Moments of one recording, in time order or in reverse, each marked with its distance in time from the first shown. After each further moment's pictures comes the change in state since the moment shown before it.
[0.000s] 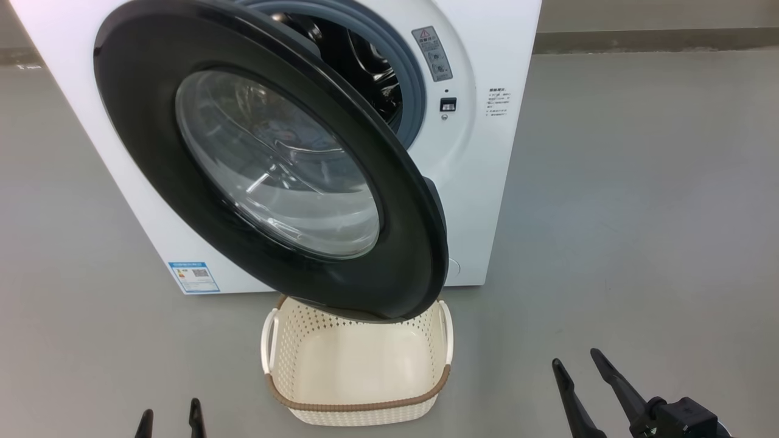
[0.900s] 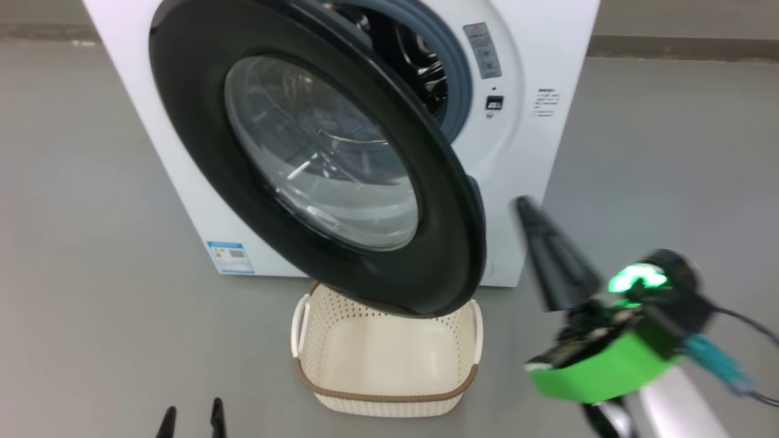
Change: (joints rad) left arm -0.004 -0.006 -0.035 0.008 -0.003 -0.012 0.000; right arm -0.323 -0.019 0.129 -0.233 0.012 0.000 0.000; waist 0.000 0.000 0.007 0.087
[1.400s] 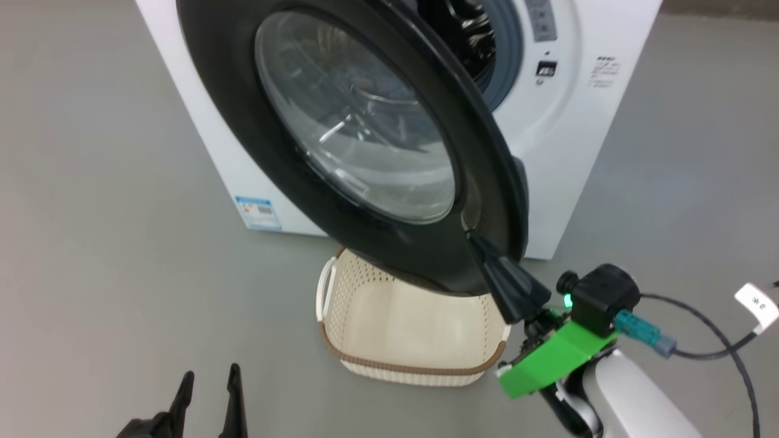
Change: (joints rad) left arm -0.074 -0.001 -0.063 -0.013 -0.047 0.009 0.000; right arm -0.104 -0.012 0.167 0.285 0.094 0.000 0.000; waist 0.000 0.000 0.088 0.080
